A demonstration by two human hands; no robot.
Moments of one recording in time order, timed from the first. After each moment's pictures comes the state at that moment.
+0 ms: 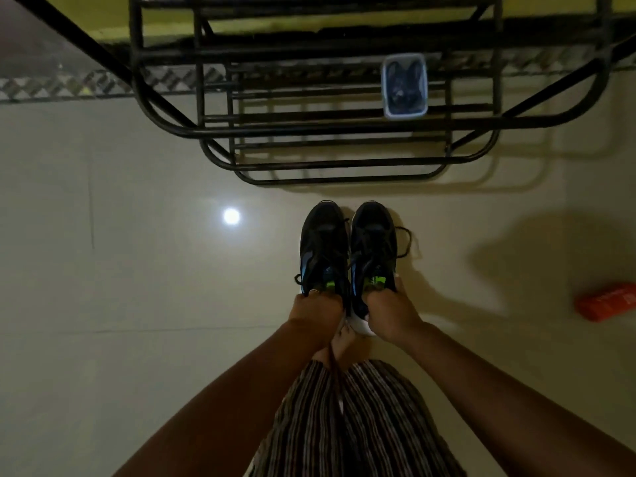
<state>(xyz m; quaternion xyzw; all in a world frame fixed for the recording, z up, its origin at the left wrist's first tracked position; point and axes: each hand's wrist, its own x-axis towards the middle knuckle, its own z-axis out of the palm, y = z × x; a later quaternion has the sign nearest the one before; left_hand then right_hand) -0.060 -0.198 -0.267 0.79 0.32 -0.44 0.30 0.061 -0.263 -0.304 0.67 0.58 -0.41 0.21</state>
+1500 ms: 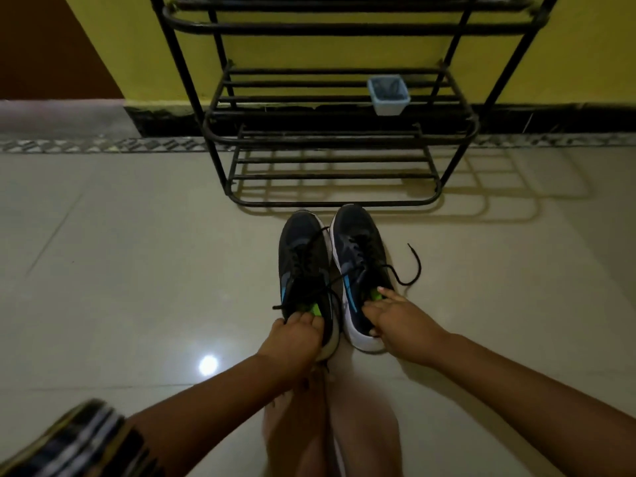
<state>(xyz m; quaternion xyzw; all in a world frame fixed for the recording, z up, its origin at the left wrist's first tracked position) -0.131 -0.296 -0.464 0.90 0.37 -0.22 0.12 0.068 -0.344 -0.477 0.61 0.79 -0.10 0.09</state>
